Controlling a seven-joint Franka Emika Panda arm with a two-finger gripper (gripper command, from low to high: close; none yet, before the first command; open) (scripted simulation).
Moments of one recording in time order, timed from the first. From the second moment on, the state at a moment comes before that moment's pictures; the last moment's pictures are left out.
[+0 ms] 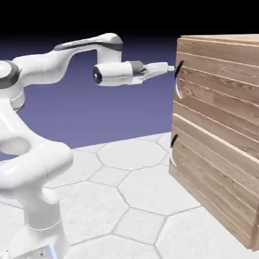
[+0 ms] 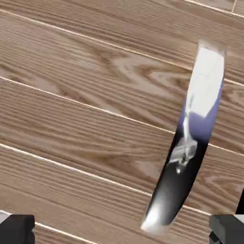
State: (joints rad) arm -1.10 -1.01 1.24 -2.07 2.73 3.05 1.96
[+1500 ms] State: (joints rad) arm -0.27 -1.26 0.43 -2.92 2.10 2.40 2.20
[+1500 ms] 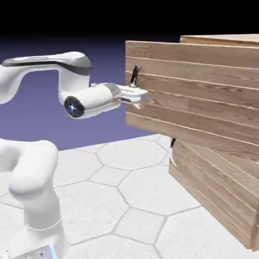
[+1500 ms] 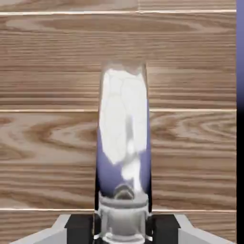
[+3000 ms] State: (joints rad) arm 0.08 -1.07 -1.14 -2.38 0.61 1.25 2.26
